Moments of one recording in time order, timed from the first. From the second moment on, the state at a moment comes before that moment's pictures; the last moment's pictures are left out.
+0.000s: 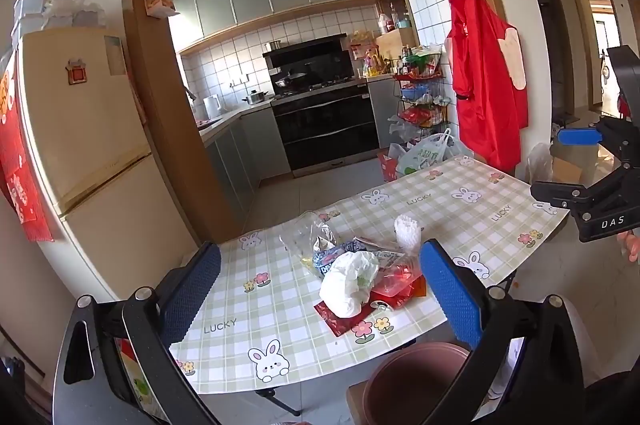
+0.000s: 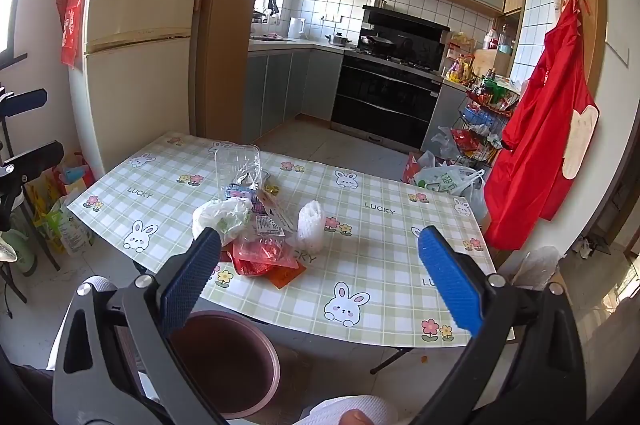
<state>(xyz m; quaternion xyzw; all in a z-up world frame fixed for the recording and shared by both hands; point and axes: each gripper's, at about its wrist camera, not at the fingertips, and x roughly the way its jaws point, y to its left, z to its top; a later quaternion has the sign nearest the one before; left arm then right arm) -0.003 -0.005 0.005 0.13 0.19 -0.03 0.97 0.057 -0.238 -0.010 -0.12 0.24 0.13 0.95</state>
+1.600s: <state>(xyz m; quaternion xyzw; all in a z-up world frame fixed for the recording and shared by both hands) -0.007 -0.002 0.014 0.13 0.19 -0.03 0.97 0.056 -0.237 -0.010 -0.13 0.24 0.13 0.95</state>
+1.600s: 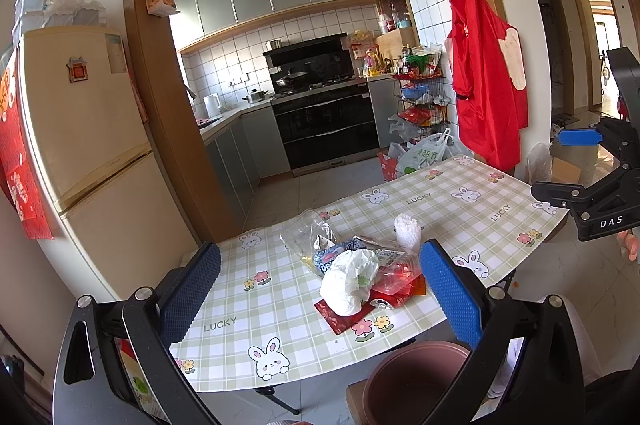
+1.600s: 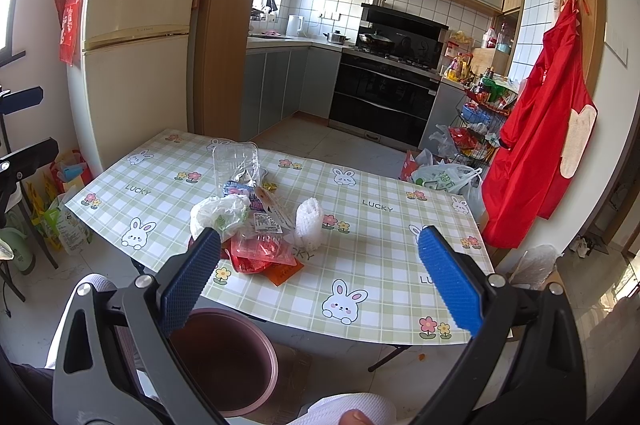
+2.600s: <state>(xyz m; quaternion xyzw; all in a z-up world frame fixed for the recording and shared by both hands) 0.005 0.013 -0.007 0.10 0.21 -0.02 0.97 0.061 -0.246 -0.031 -0.09 0.24 0.14 0.96</state>
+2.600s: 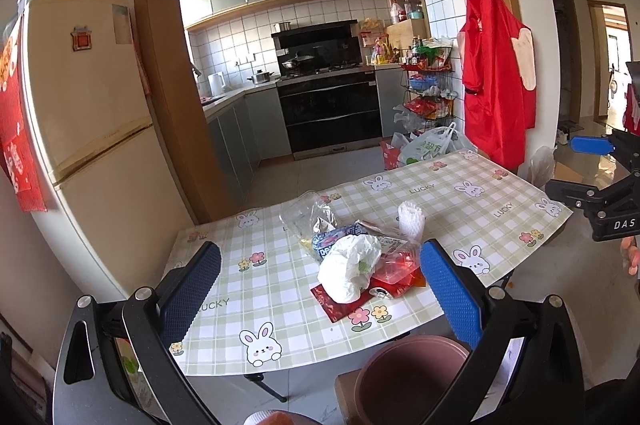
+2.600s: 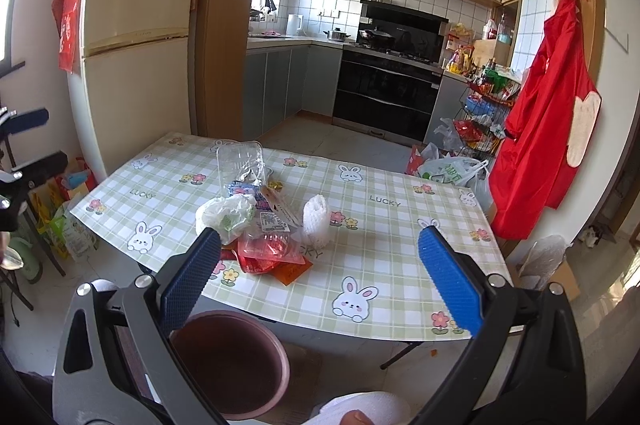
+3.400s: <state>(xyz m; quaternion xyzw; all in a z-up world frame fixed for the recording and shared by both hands) 0.083 0.042 -0.170 -0.01 0.32 -0.02 0.95 0.118 -0.235 -0.179 0.00 0.34 0.16 0.93</state>
